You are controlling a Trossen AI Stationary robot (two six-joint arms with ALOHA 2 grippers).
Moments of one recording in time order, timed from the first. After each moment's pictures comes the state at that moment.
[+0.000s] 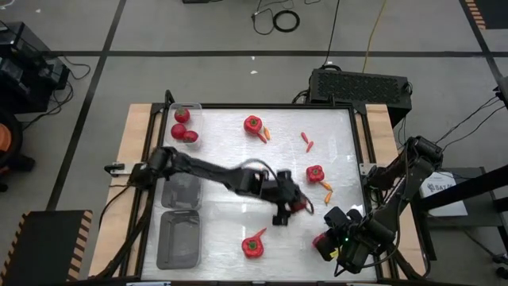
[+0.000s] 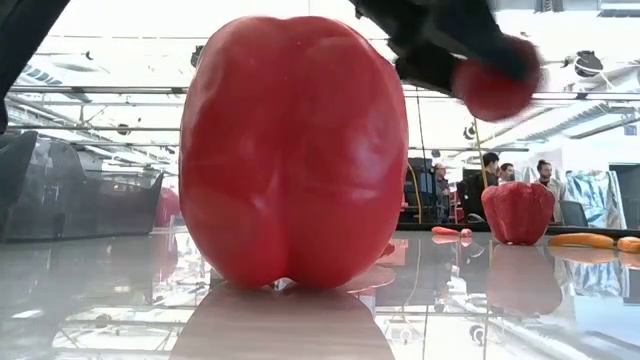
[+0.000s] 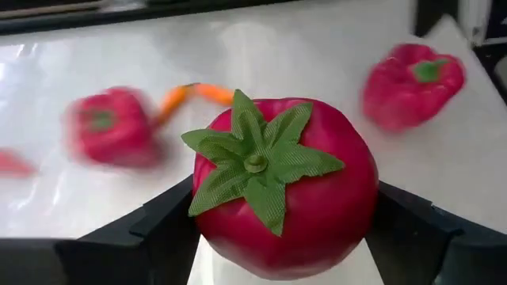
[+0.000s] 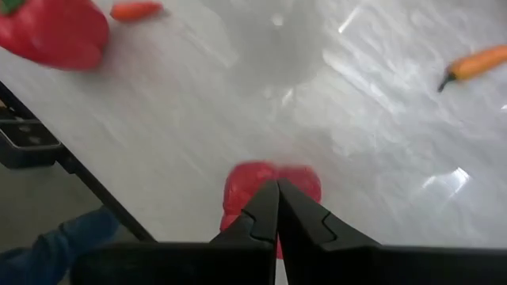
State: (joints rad) left arm -0.19 2.15 1.87 -0.46 -0.07 -0.02; right arm 0.92 1.55 1.23 -1.06 0.34 1.84
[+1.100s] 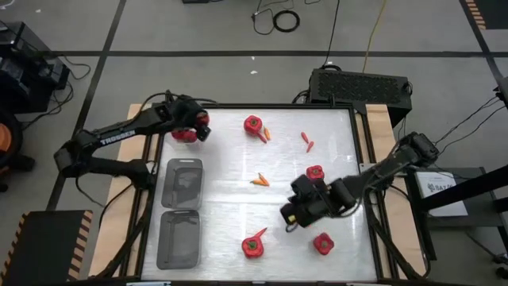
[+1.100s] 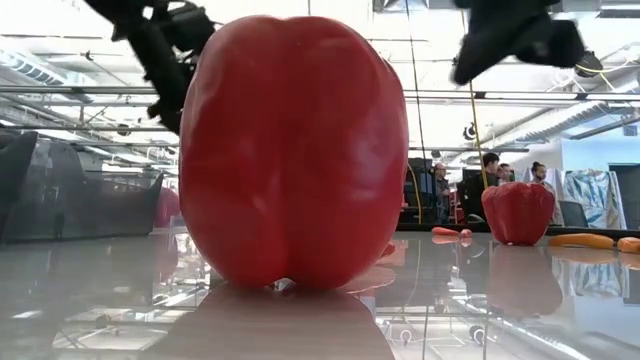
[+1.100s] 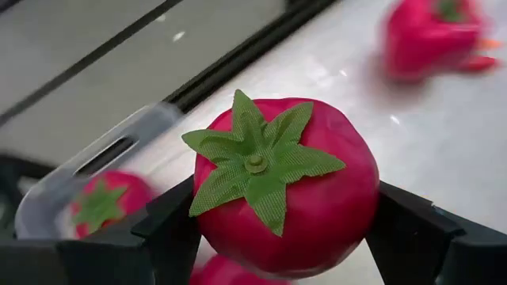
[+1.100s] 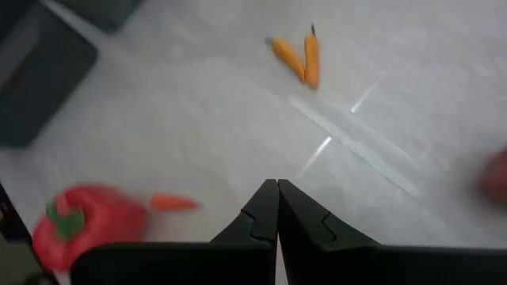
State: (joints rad) left arm 0.62 1.14 0.85 -0.60 -0.22 -0.16; right arm 0.48 1.55 1.23 -0.81 0.45 1.33
